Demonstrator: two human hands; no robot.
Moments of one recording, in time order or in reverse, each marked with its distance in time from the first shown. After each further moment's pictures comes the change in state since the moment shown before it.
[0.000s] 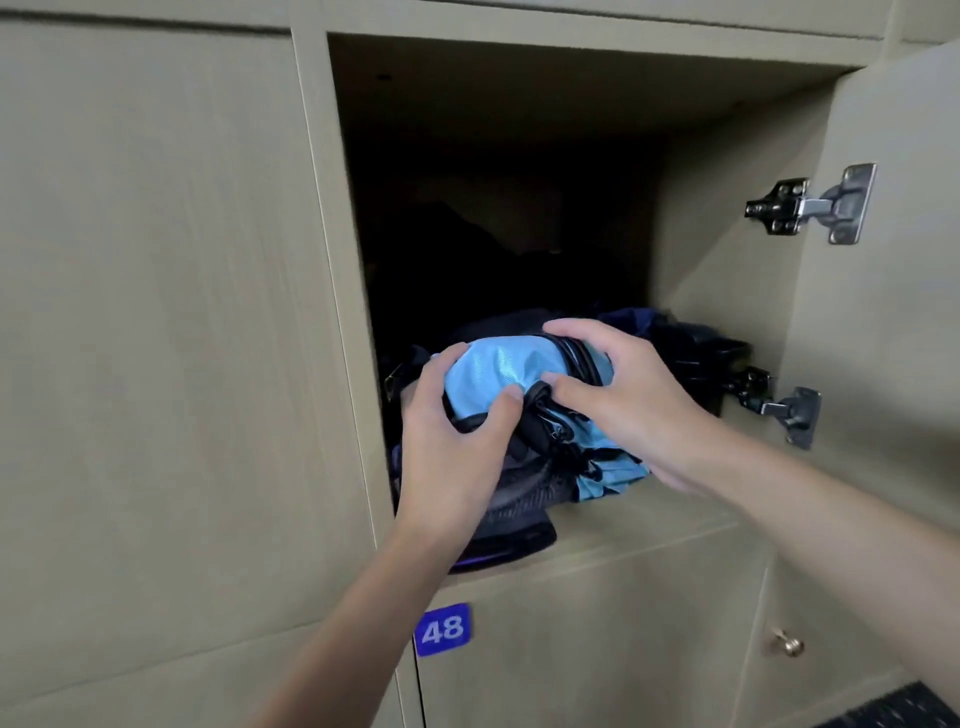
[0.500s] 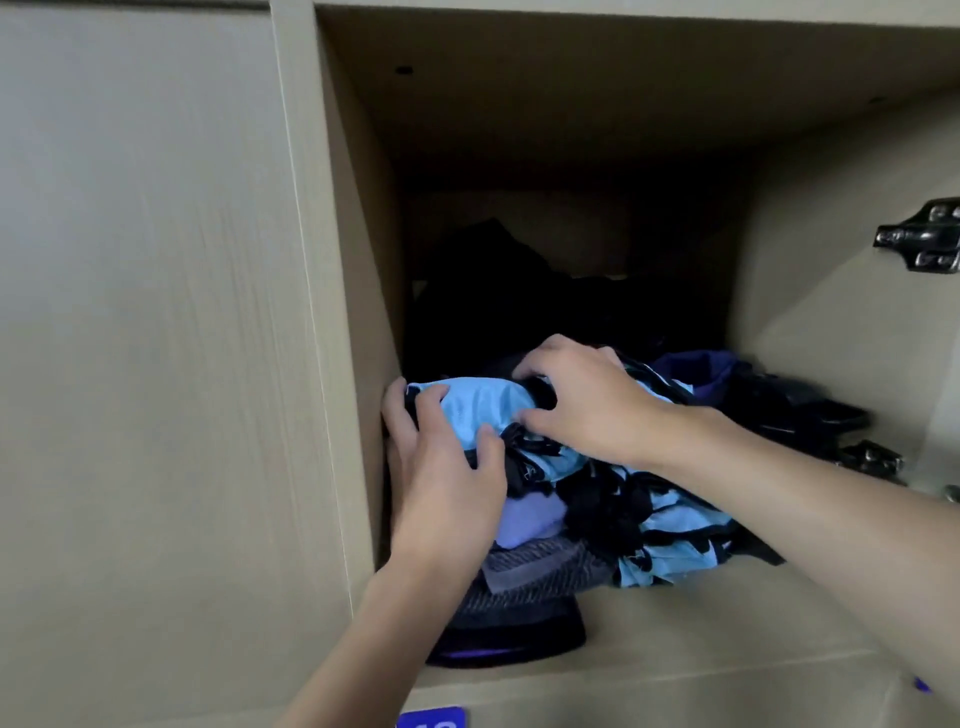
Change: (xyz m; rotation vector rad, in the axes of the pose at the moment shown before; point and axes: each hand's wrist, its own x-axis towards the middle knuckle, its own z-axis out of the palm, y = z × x) left_hand 0.052 -0.044 0.018 0.558 0.187 0.024; right_hand 0.113 0.028 0.028 -0.768 -0.260 -0.339
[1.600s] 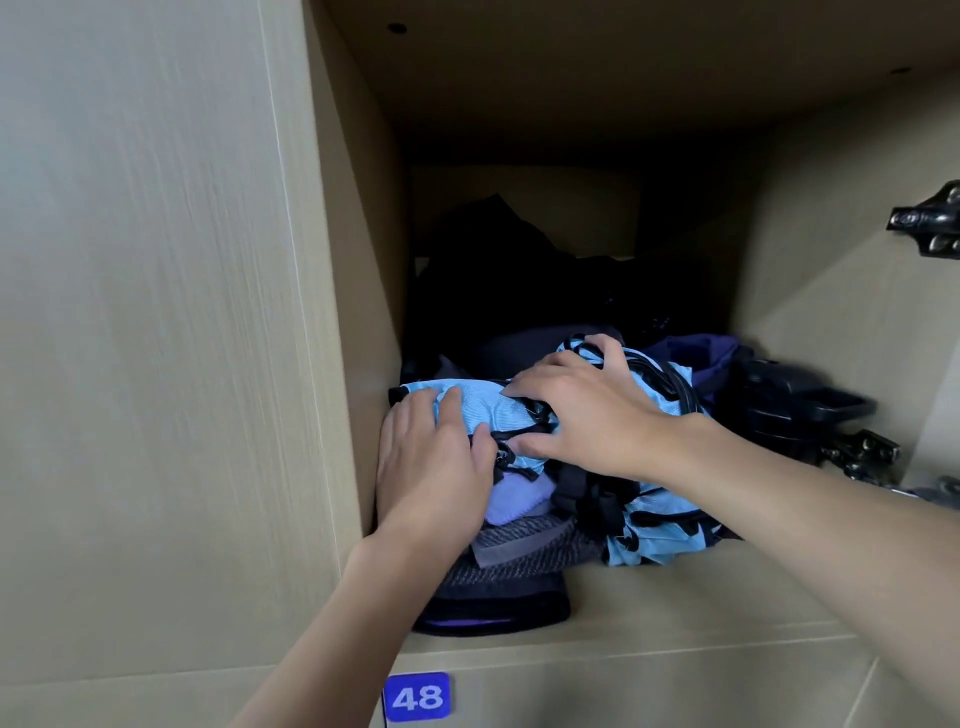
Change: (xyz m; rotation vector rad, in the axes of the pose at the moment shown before) left_hand 0.006 -0.020 0.006 0.511 -0.143 0.079; right_hand -0.013 0.026 0.025 -0.215 -0.065 -0.204
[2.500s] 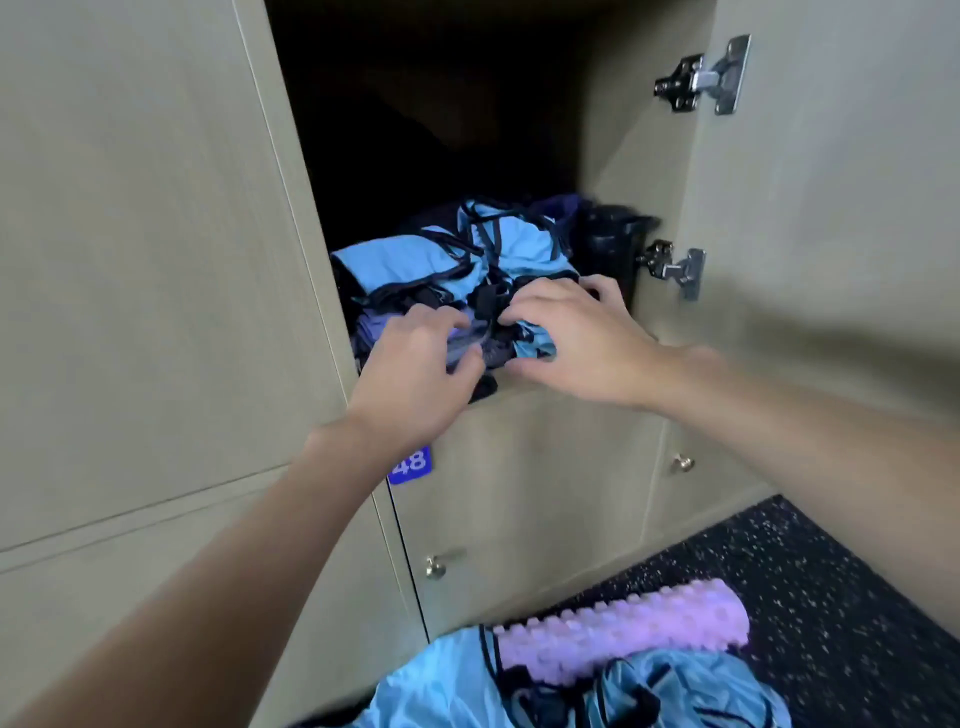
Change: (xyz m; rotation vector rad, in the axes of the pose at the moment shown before) left_hand -0.101 -0.005 -0.064 -0.299 -0.229 0.417; right_hand -0.157 -0.106 -0.048 0.077 0.057 0.344
